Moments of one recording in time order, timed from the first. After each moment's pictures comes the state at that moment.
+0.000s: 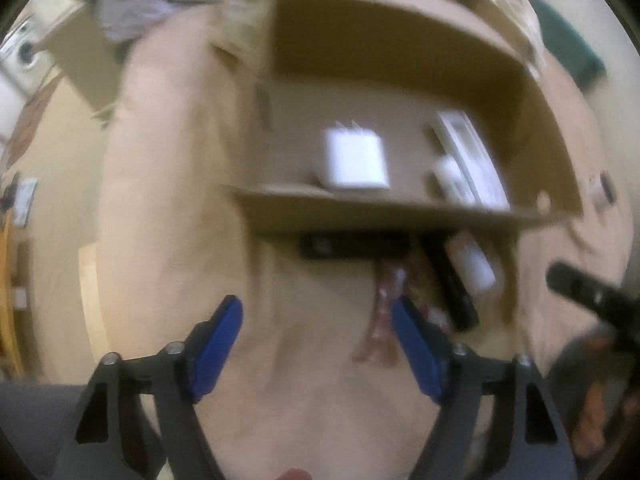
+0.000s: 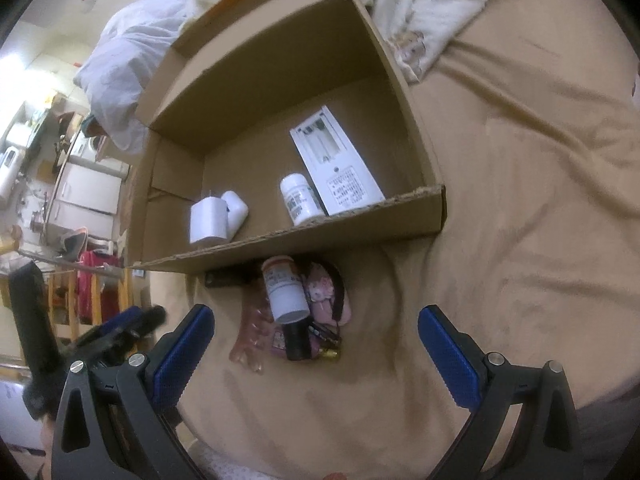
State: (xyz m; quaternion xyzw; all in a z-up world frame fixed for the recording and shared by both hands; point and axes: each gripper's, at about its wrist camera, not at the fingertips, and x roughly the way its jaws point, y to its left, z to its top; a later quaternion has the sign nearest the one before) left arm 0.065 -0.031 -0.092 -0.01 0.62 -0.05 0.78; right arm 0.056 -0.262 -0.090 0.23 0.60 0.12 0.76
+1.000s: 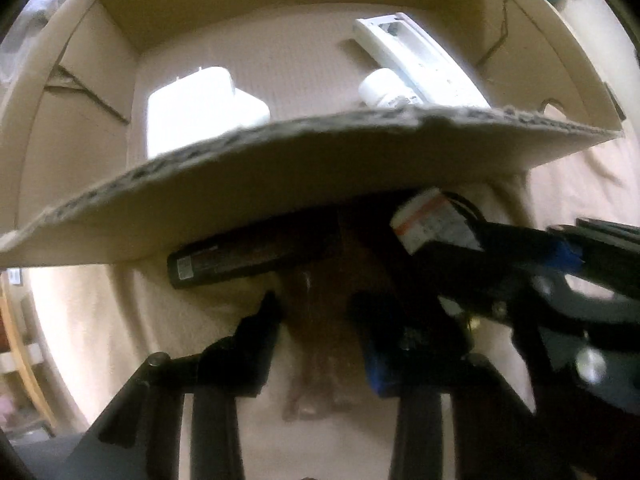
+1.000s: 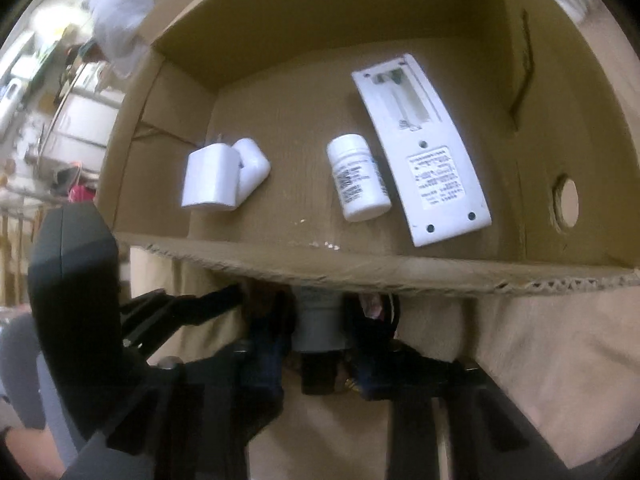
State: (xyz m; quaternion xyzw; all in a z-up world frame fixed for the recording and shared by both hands) left arm 0.081 -0.103 -0.153 0.07 0.66 -0.10 0.74; right arm 0.091 -0.196 -0.122 0.14 0.65 0.18 0.73
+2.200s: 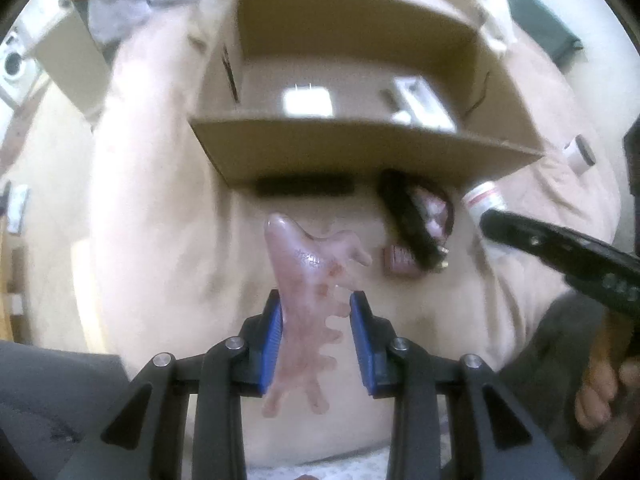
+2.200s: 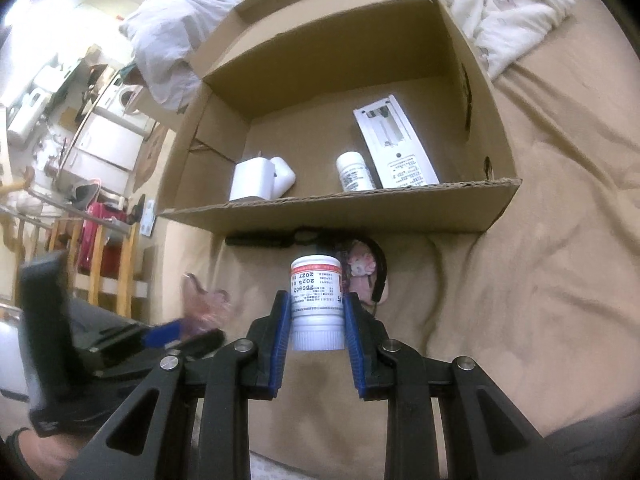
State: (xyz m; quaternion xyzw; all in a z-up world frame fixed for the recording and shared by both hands) left arm 0.001 -0.027 -0.071 -0.01 0.61 -0.07 0.79; right arm 0.034 -0.233 -0.075 0.16 0.59 0.19 0.77
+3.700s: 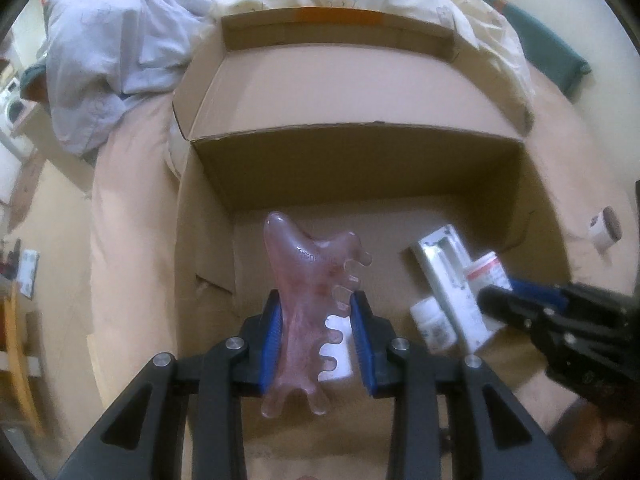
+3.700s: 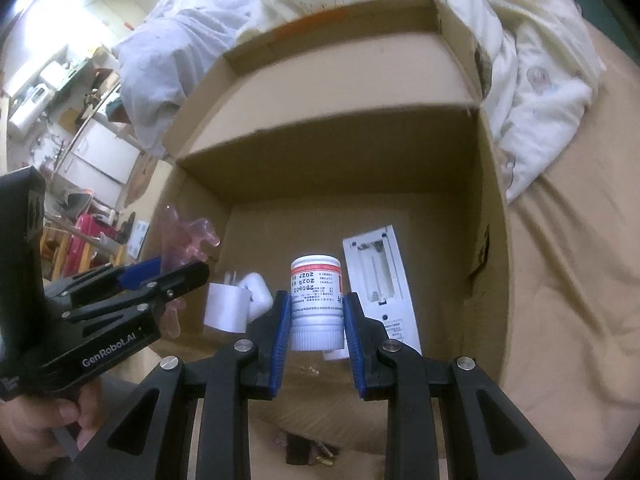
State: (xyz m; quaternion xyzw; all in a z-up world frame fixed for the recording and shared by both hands) left arm 0.166 -0.062 -0.060 0.04 0.55 -0.06 0.84; right arm 0.146 -0.234 -0.071 0.14 0.55 0.18 0.80
